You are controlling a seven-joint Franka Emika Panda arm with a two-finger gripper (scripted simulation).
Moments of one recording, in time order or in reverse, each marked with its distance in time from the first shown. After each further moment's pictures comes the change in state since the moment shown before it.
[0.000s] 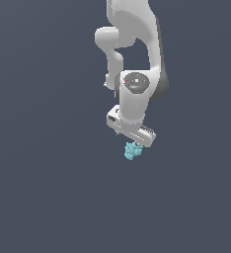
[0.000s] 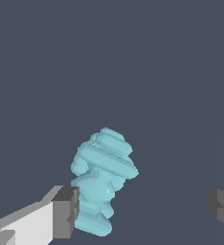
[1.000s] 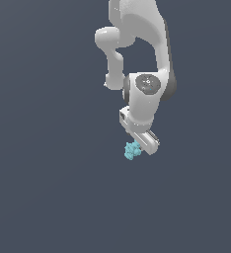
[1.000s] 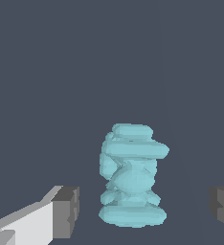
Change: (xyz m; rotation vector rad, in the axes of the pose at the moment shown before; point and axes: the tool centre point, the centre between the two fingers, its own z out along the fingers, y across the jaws) arm -0.010 -0.031 0.004 0.023 0.021 0.389
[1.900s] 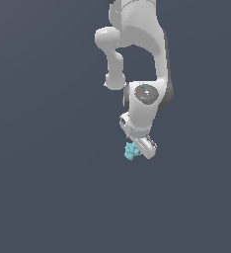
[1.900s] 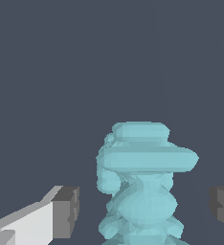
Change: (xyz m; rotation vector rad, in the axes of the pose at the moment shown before) arm -0.002 -0.001 0.033 0.002 0.002 0.037
